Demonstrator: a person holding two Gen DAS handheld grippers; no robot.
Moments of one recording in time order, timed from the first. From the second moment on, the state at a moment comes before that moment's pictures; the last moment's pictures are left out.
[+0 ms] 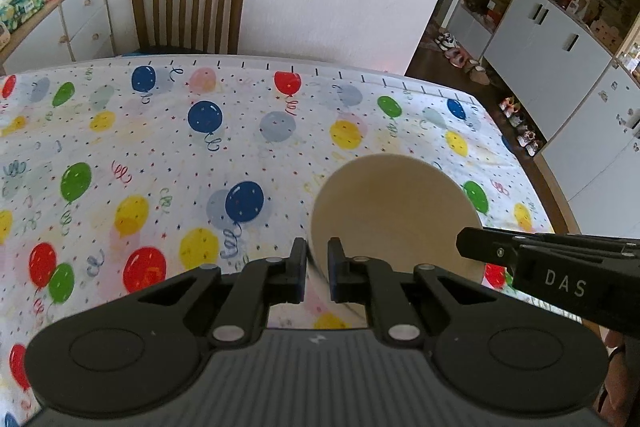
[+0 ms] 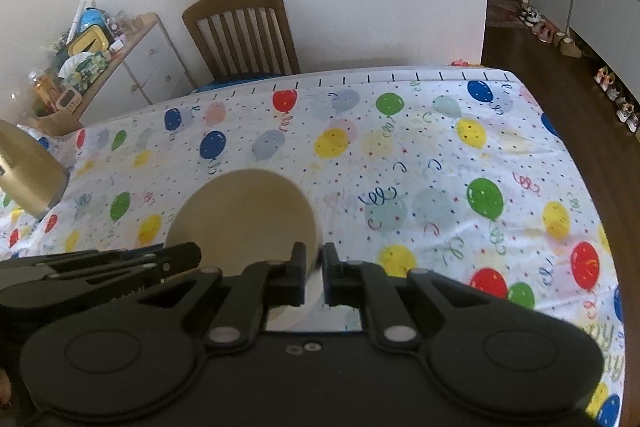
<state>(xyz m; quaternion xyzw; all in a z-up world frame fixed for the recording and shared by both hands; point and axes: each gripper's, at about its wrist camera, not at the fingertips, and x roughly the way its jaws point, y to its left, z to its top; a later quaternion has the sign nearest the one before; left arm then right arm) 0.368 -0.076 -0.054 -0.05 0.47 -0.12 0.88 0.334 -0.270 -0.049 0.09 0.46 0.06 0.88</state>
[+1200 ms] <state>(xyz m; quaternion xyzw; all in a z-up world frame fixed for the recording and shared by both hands) 0.174 -0.047 -0.009 -0.08 0.47 -0.02 0.88 0.166 -0.239 -0.010 0.05 0.44 0.17 0.88</state>
